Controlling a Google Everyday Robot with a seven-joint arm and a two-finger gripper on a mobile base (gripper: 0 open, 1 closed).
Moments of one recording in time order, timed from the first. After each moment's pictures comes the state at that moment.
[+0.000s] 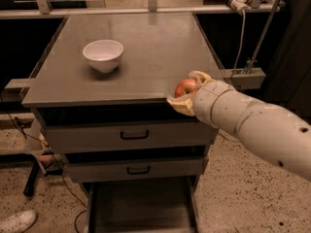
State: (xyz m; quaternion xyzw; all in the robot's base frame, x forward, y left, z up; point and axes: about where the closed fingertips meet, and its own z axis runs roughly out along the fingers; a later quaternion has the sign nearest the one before) arm 0.561 -0.085 0.878 -0.39 0.71 -0.02 0.59
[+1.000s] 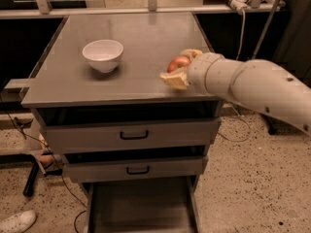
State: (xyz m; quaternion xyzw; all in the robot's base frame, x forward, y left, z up) arm 0.627 -0.074 0.903 -0.39 0.71 0.03 0.59
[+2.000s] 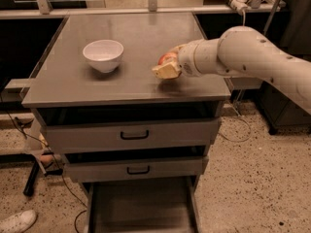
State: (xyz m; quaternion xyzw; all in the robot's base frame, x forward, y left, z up) arm 0.688 -0.043 0.877 -0.42 0.74 0.11 0.51
